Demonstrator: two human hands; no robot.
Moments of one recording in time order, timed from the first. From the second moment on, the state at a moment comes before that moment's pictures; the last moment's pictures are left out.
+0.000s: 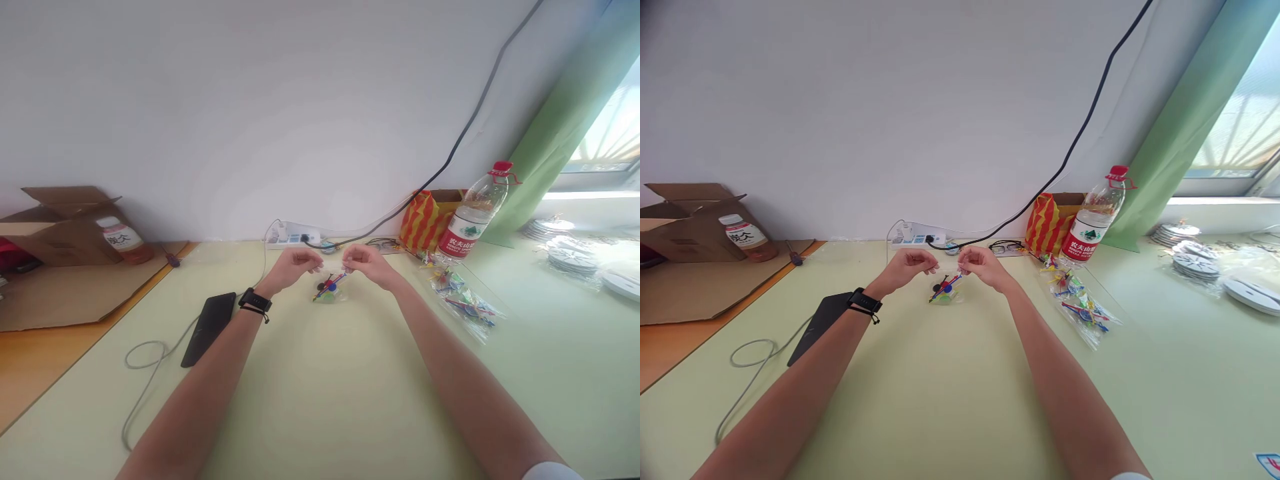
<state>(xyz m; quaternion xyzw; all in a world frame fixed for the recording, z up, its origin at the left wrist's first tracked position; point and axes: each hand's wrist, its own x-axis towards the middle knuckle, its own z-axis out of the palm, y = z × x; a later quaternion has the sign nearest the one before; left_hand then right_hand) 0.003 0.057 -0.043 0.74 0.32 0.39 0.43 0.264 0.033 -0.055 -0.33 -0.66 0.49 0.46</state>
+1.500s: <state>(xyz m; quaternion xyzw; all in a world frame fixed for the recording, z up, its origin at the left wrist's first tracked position) -0.002 0.062 -0.041 0.68 0.35 0.42 0.49 0.260 0.044 -0.066 -0.35 -0.52 0.55 0.56</state>
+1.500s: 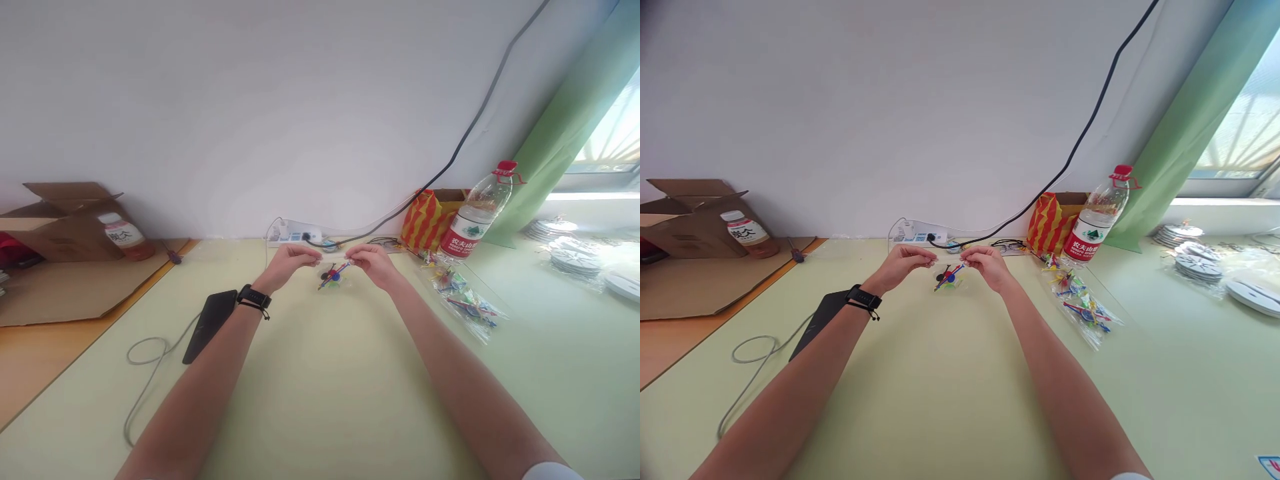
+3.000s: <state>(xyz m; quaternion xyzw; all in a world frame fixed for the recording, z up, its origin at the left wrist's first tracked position) 0.003 0.052 -0.028 0.70 0.35 0.48 0.41 0.262 0.033 -0.042 -0.35 -0.60 0.43 0.57</state>
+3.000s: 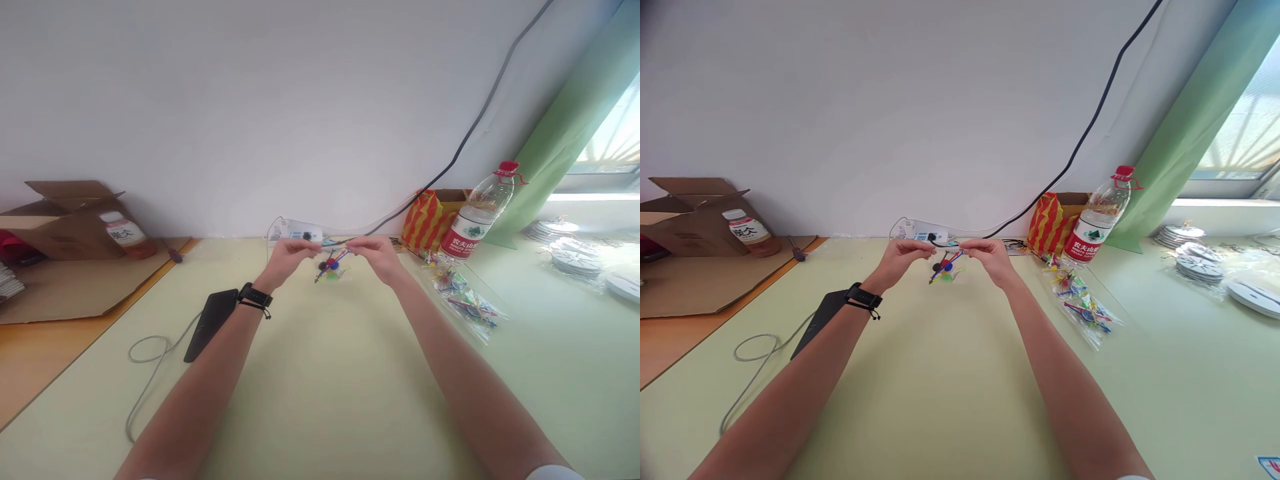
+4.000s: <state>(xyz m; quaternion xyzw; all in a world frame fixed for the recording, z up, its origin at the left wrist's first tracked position) 0.019 0.034 -0.007 0.73 0.30 0.47 0.39 0.258 0.012 -0.010 -0.32 -0.69 0.37 0.54</state>
